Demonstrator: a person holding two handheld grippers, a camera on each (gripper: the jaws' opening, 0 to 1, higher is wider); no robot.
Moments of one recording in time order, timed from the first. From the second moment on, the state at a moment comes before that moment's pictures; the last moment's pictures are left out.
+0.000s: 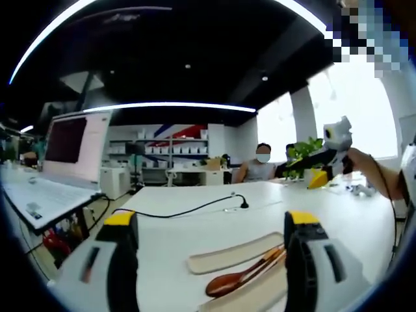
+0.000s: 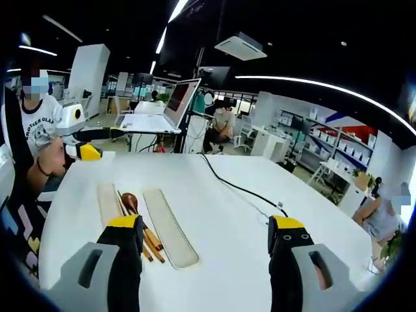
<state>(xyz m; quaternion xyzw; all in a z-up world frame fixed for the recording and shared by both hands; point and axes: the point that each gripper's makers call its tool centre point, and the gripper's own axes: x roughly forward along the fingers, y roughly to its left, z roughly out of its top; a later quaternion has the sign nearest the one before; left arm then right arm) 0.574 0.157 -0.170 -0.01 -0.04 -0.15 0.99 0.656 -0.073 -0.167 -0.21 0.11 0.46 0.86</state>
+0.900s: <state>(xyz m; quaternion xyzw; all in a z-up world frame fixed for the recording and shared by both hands) 0.576 0.157 -0.182 -0.01 -0.02 -0.15 0.99 0.662 -0.024 -0.214 -0.25 0.16 0.53 0.79</state>
